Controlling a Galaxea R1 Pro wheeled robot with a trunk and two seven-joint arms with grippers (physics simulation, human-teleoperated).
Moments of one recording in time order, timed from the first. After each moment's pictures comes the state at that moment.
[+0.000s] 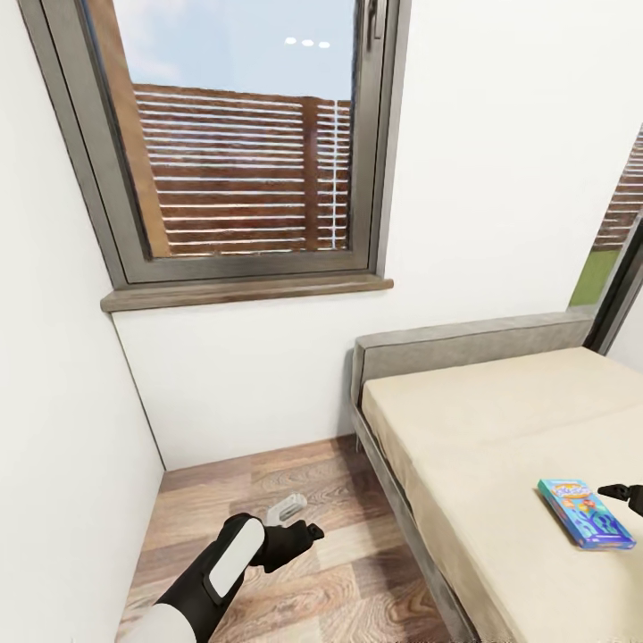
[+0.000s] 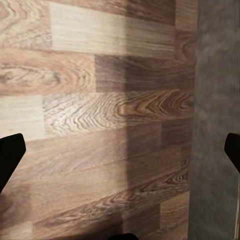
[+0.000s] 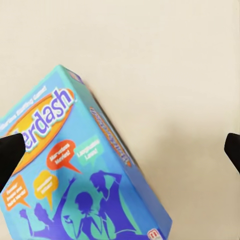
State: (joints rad) left arm -0.52 -0.11 -0.34 -0.73 0.95 0.63 0.27; right arm -0.67 -0.65 -0.57 -0.51 -0.10 0.82 0.47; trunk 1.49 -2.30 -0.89
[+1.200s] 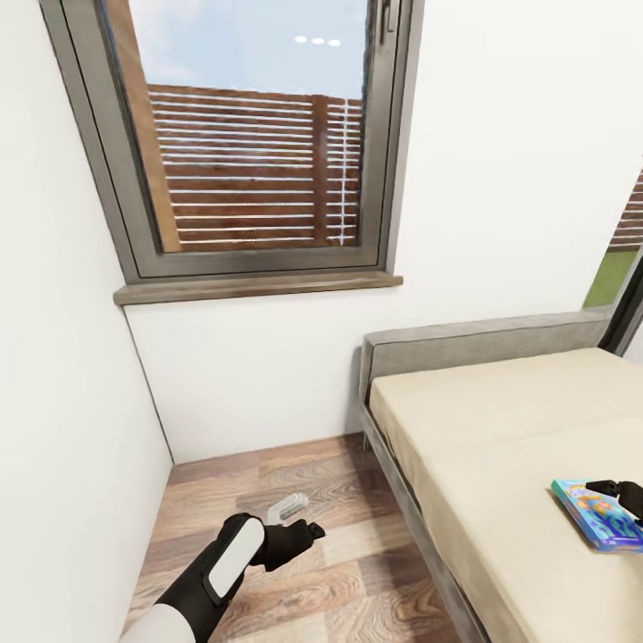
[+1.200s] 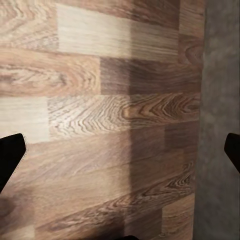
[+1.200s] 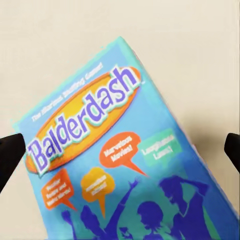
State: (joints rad) left arm -0.51 -0.11 -0.35 -0.74 0.95 0.63 0.26; right arm -0.67 -0.64 -0.56 -0.51 -0.10 0.82 0.56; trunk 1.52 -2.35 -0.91
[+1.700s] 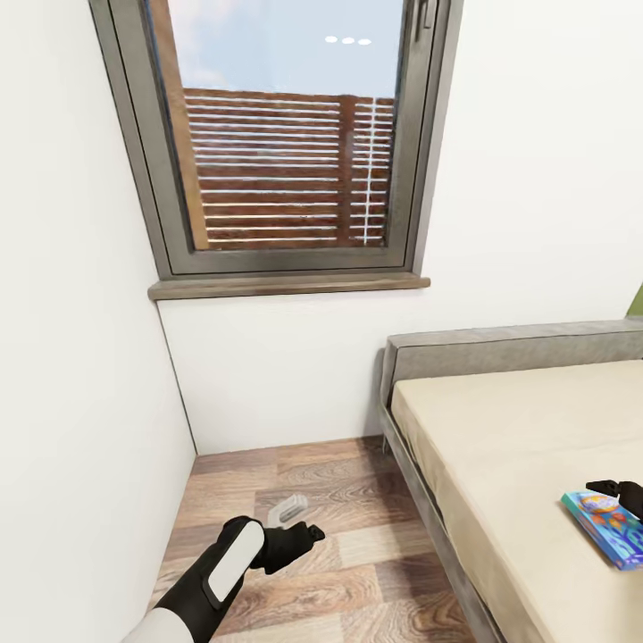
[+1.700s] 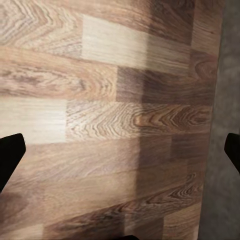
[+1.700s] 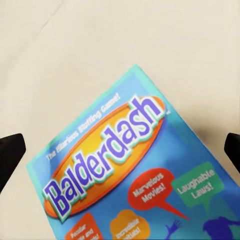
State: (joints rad) left arm -0.51 -0.11 -0.35 -0.74 0.95 0.62 0.25; right arm -0.67 -0.65 -0.56 -0.52 -0.10 0.82 0.56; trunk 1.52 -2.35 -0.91
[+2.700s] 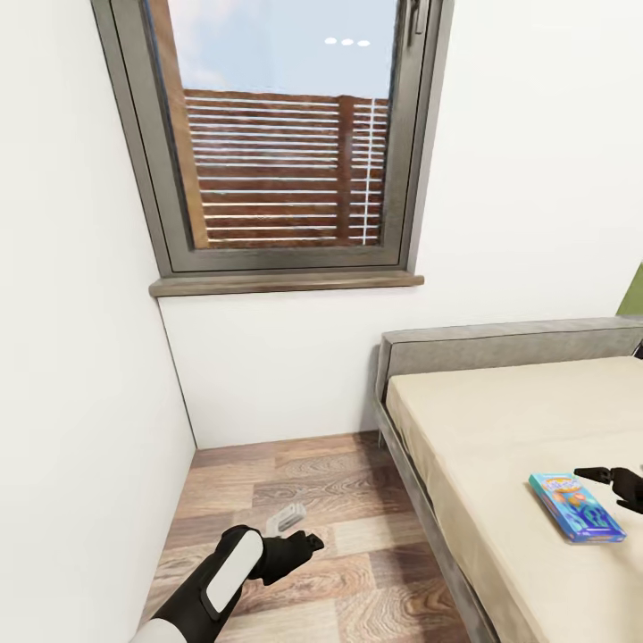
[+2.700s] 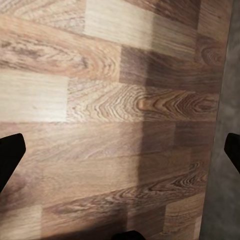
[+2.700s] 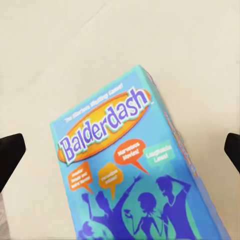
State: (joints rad) left arm -0.48 -0.10 -0.34 -0.74 0.94 0.62 0.25; right arm -0.65 -0.65 -0.51 -0.63 -0.07 0.89 0.74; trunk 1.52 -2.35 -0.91
